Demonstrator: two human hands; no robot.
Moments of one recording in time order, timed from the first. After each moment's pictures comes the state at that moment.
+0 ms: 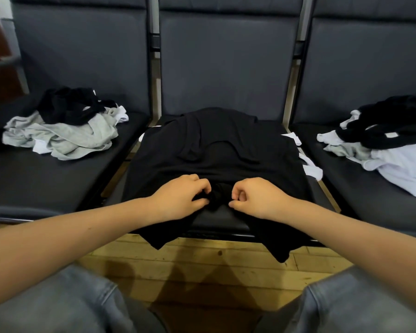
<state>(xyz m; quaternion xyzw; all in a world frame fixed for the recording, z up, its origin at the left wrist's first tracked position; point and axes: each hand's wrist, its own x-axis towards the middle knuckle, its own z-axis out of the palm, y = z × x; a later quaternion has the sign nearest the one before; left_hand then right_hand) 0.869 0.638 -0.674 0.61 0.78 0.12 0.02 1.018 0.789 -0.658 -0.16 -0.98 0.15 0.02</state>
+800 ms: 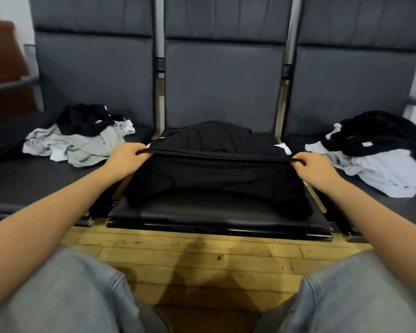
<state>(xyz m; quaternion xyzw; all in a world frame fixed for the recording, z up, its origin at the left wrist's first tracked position) 0.771 0.585 -0.629 0.37 0.88 0.31 -0.05 1.082 0.889 -0.626 -0.36 -0.90 0.14 0.22</state>
